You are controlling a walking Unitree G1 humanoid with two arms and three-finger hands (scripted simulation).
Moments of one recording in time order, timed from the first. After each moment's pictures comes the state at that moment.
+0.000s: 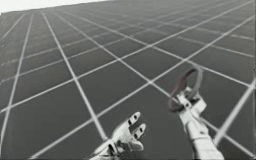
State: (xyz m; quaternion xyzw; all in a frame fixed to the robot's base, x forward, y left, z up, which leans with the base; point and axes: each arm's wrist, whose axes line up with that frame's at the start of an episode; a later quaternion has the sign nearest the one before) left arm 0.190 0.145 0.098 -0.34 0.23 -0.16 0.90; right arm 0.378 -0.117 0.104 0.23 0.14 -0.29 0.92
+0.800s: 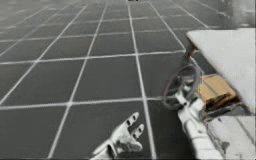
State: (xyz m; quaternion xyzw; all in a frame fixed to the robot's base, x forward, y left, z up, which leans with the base) left arm 0.185 0.155 0.088 -0.35 0.23 -0.14 0.89; right arm 0.383 -0.099 0.105 0.21 0.15 -0.27 0.93
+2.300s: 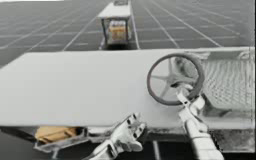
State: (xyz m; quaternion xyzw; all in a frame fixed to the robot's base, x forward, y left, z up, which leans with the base) left arm 0.188 0.147 0.097 -0.34 0.22 -0.16 0.90; right arm 0.380 -0.110 0.113 0.23 0.13 -0.28 0.92
